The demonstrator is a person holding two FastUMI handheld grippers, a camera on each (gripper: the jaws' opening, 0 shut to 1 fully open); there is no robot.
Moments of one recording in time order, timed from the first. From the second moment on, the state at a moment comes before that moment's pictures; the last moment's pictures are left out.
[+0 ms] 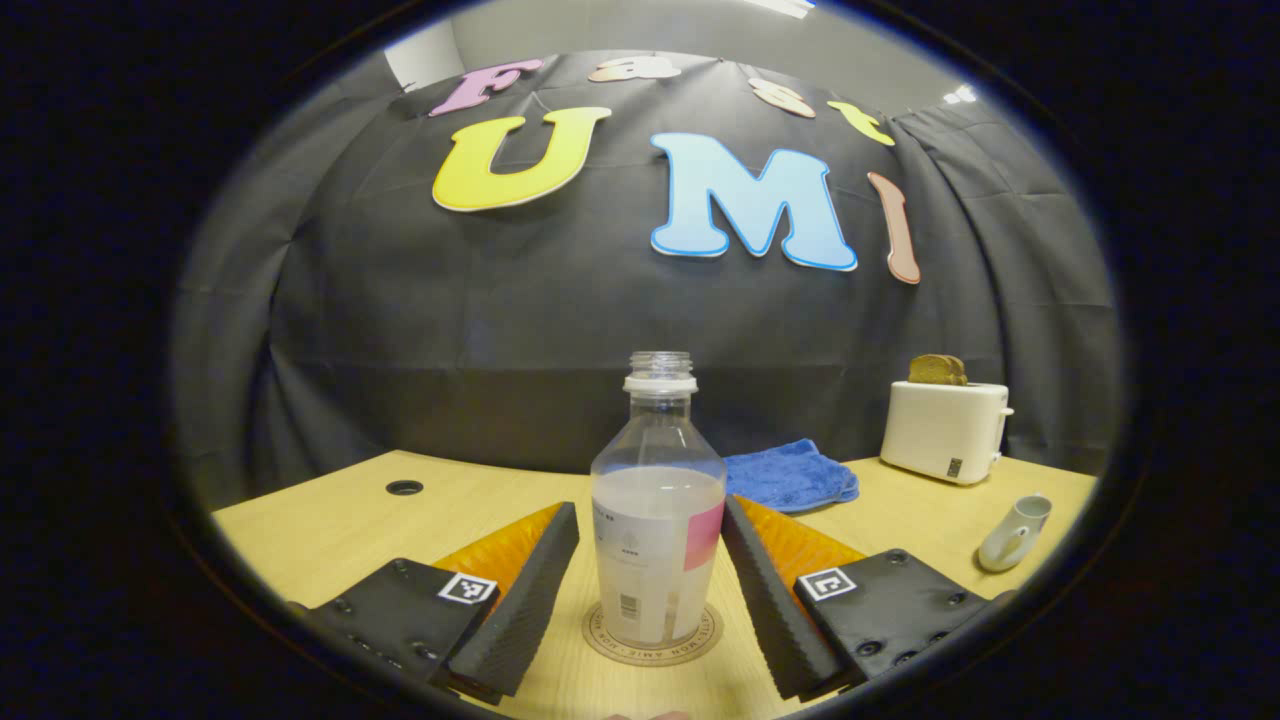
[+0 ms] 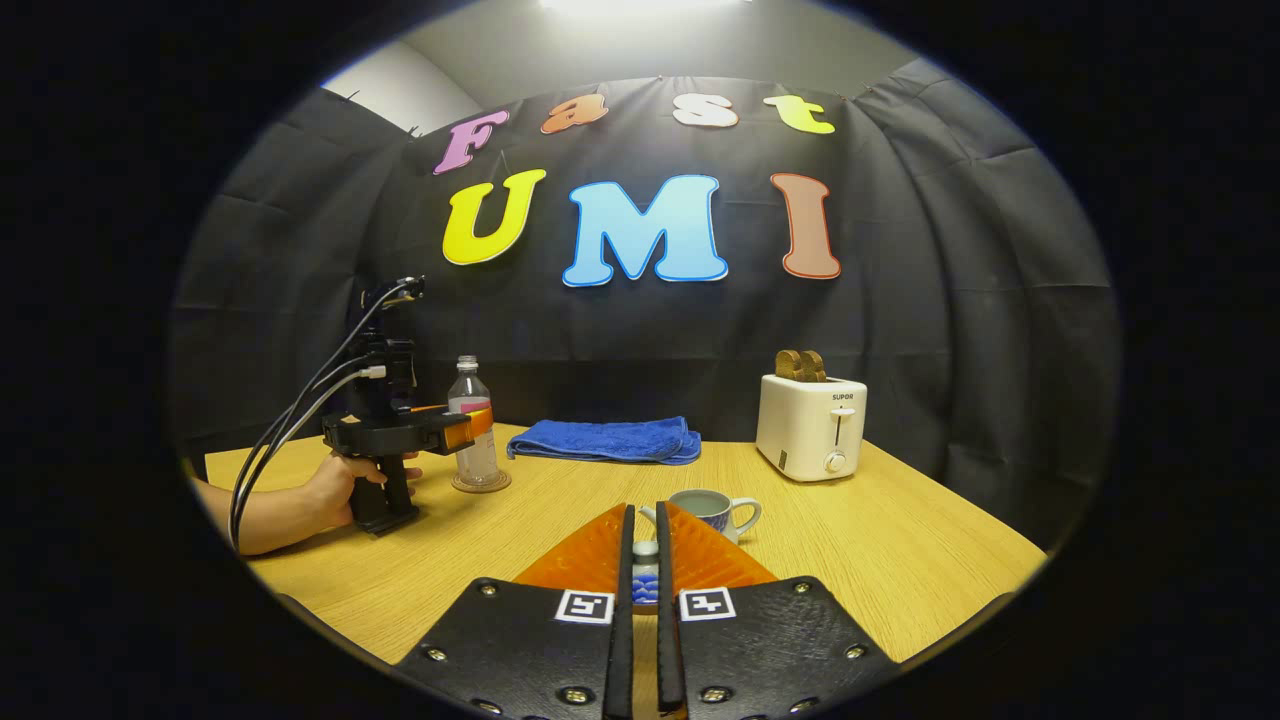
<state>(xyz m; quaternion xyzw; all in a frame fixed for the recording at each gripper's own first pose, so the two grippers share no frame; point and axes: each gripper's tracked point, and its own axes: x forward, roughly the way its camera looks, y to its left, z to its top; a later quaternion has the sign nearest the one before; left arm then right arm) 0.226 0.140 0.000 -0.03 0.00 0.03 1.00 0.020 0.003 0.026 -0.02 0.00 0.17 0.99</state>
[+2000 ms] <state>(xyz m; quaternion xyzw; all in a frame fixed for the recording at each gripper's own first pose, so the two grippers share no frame) 0.066 0.109 0.001 -0.04 0.01 0.02 1.00 0.170 0.000 0.005 -0.06 0.02 0.10 0.99</state>
